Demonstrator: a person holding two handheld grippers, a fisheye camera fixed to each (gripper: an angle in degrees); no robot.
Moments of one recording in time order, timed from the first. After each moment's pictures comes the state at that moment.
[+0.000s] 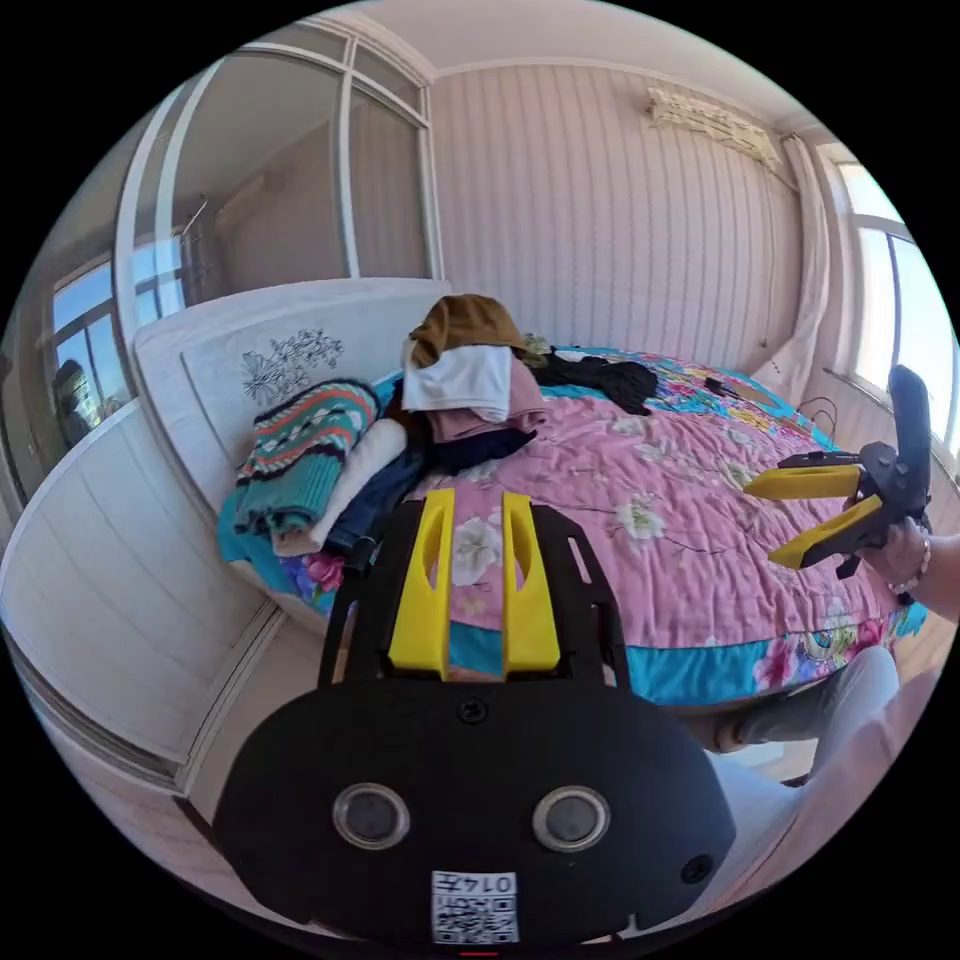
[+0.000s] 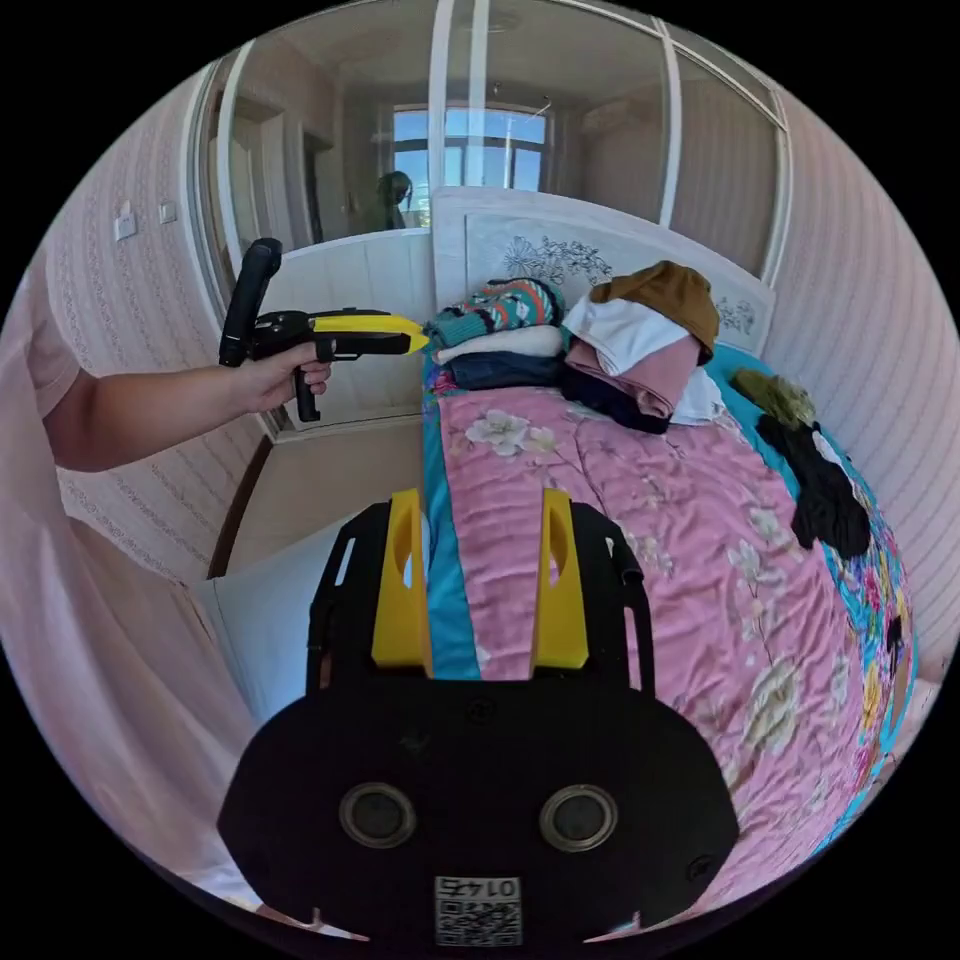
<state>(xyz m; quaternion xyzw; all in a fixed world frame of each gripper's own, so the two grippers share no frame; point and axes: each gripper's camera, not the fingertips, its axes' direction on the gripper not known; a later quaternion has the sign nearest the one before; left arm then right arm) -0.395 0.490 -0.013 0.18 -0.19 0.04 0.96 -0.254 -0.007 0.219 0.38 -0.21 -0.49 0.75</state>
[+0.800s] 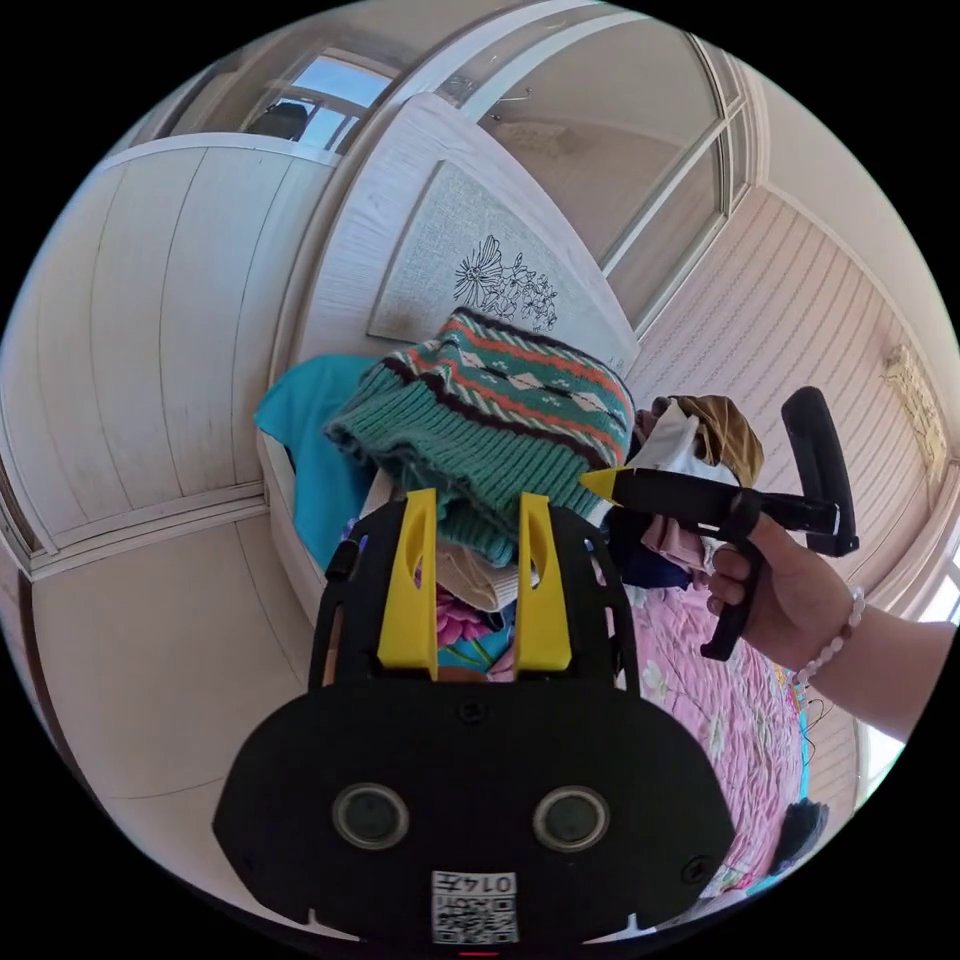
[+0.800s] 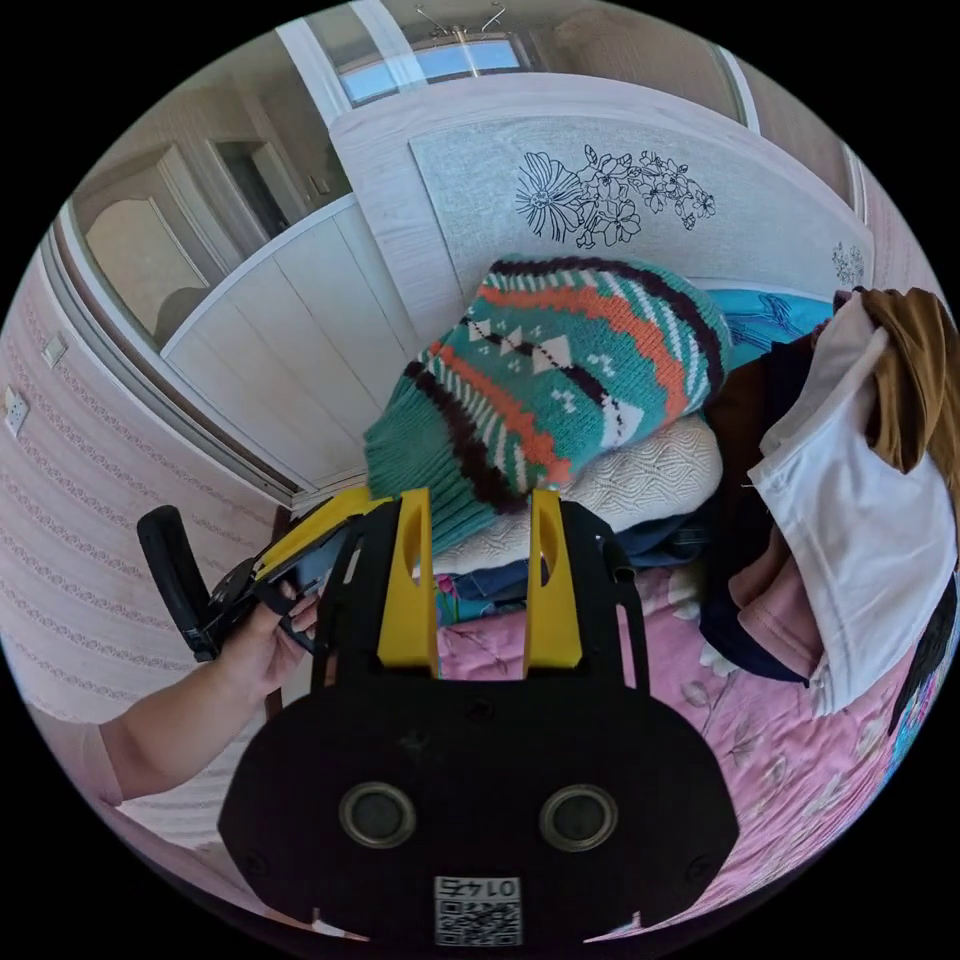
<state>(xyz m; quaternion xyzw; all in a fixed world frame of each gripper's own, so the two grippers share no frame) -0.730 0.468 -0.025 0.26 -0.10 -0.28 0.92 -0.697 -0.290 0.182 0.24 -0.27 -0.48 0.80</state>
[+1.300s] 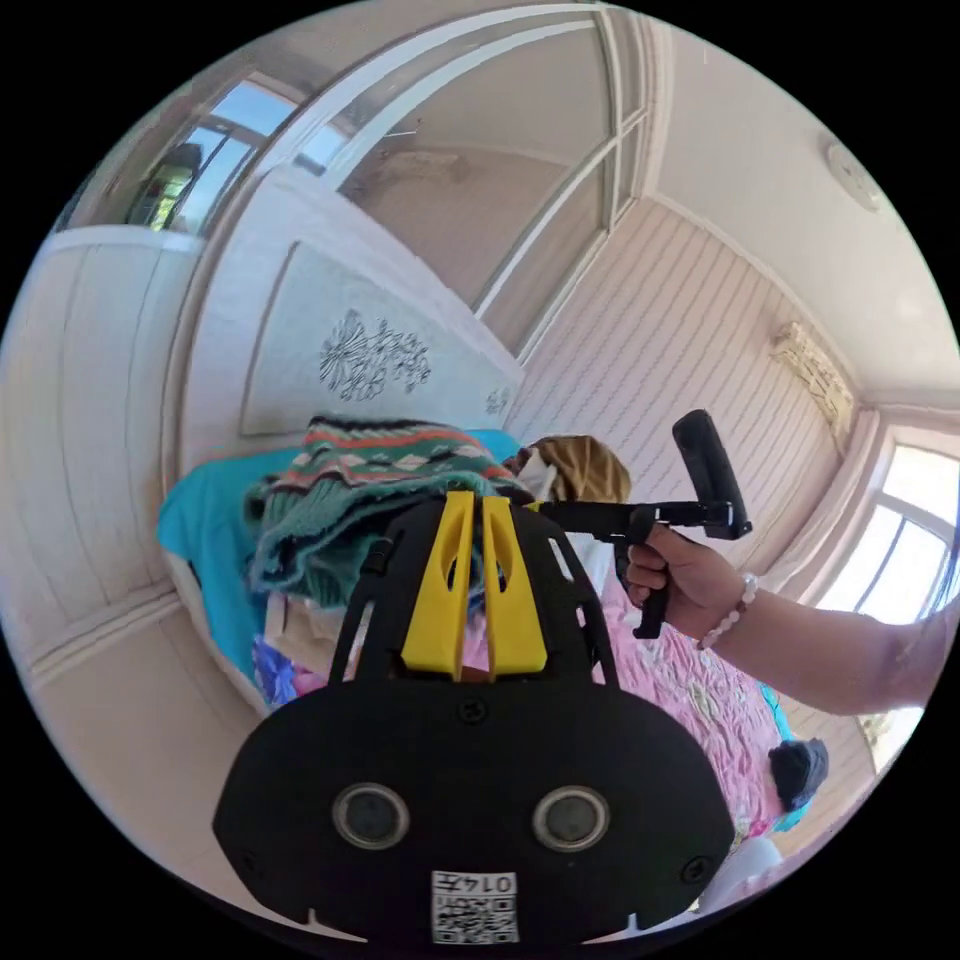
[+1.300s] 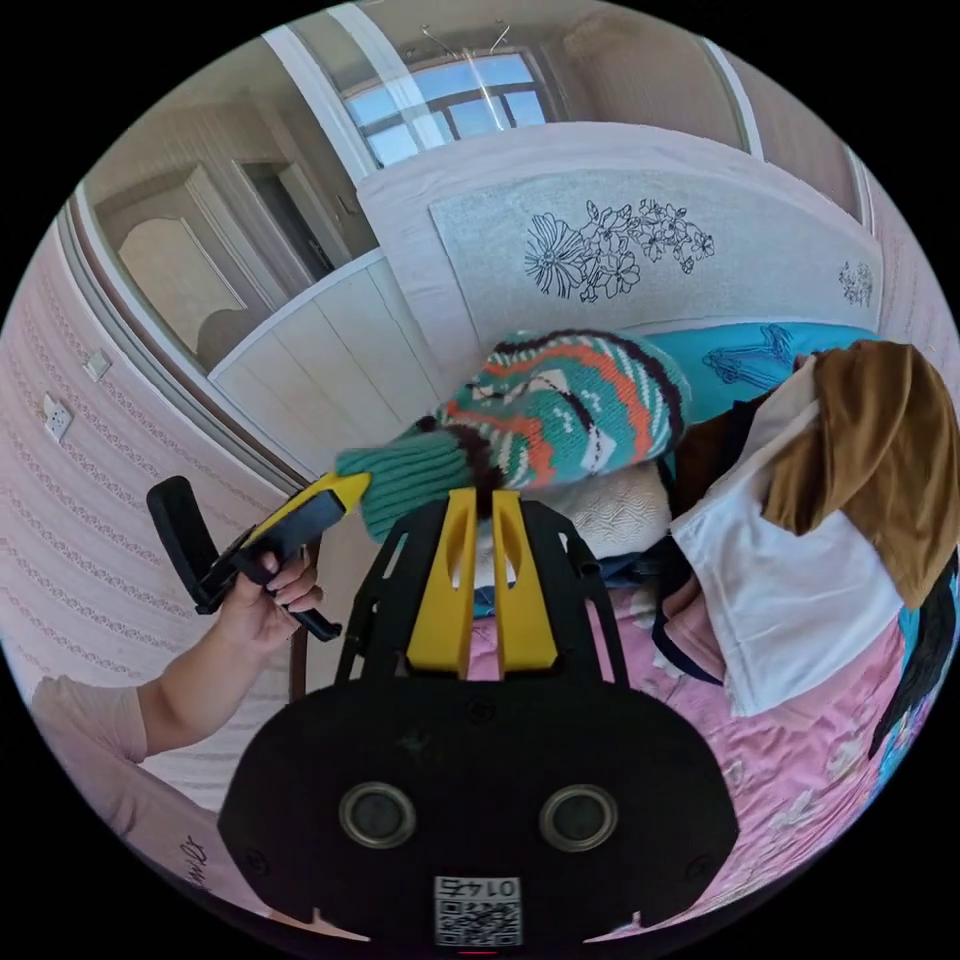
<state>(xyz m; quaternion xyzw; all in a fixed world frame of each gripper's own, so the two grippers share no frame) -0.690 0.396 -0.108 0.34 0.00 -0.12 0.93 -0.664 -0.340 0.123 0.25 -0.32 -0.48 0.77</state>
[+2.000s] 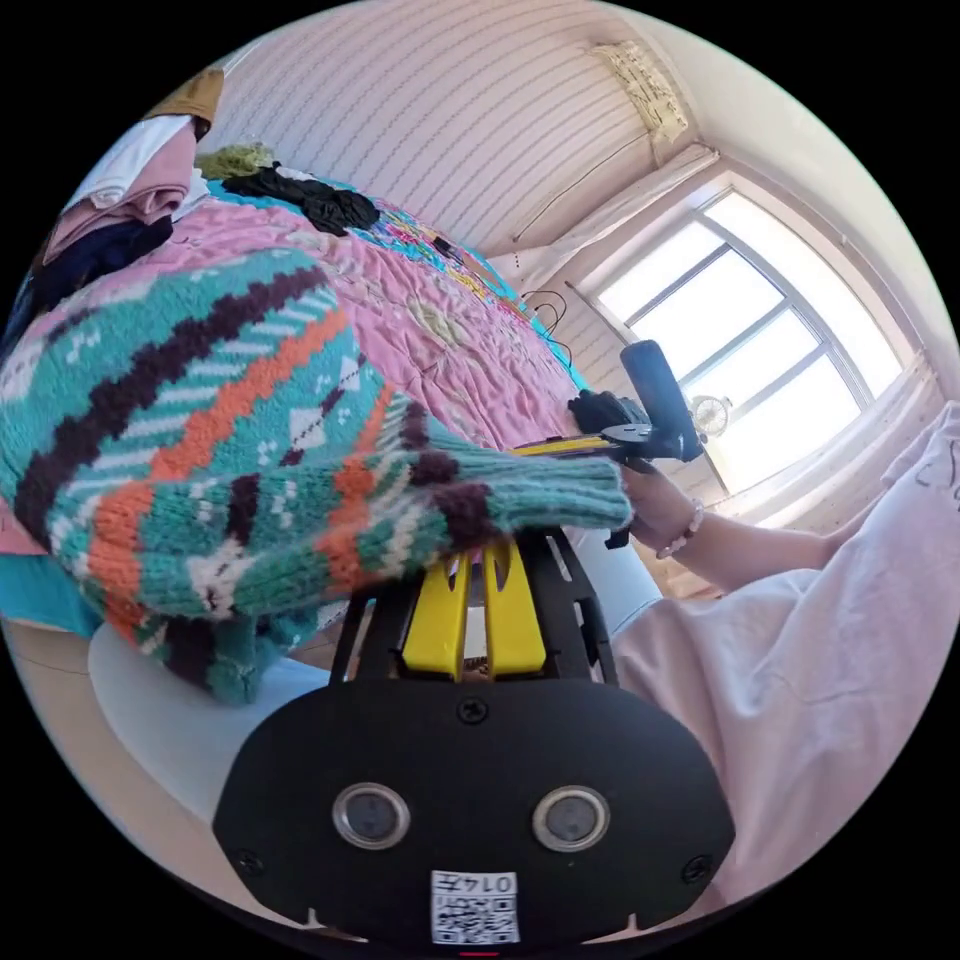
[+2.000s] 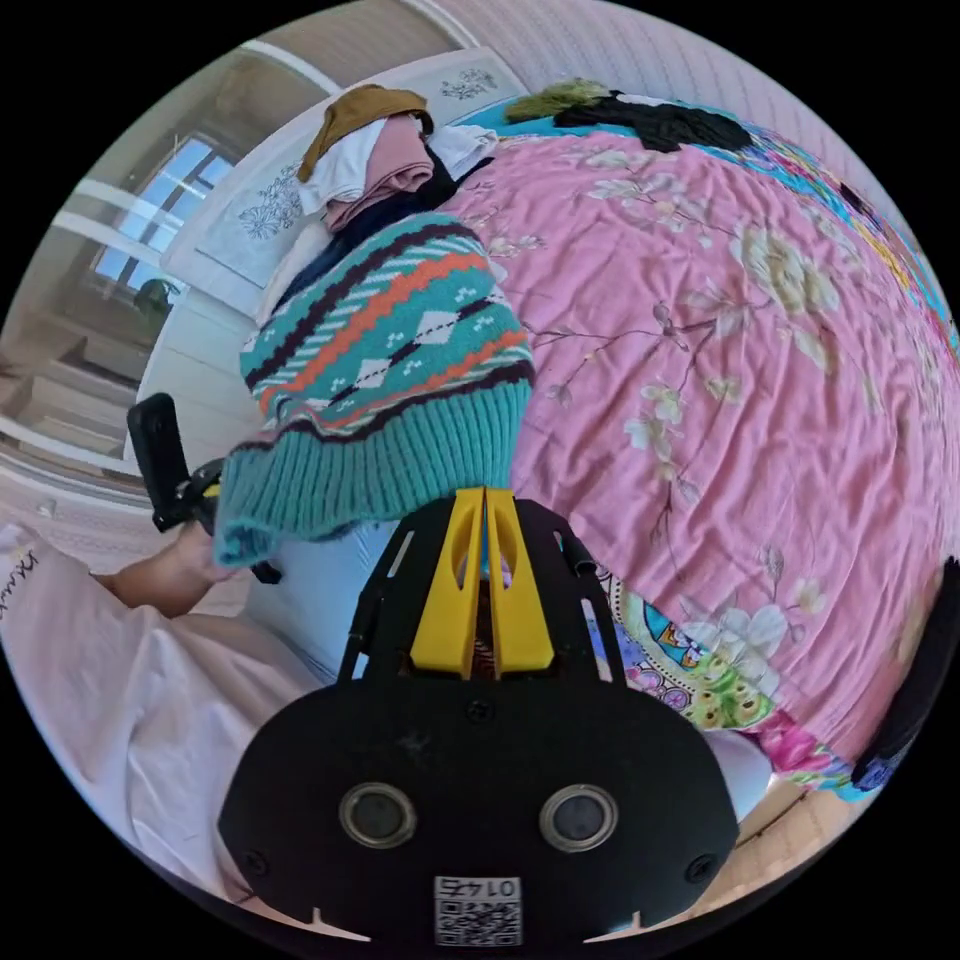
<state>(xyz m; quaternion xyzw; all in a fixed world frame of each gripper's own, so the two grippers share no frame) -0.357 0.479 0.082 -0.08 0.30 0.12 0.94 -0.313 -0.169 0.362 0.16 -0.27 -0.19 0.93</state>
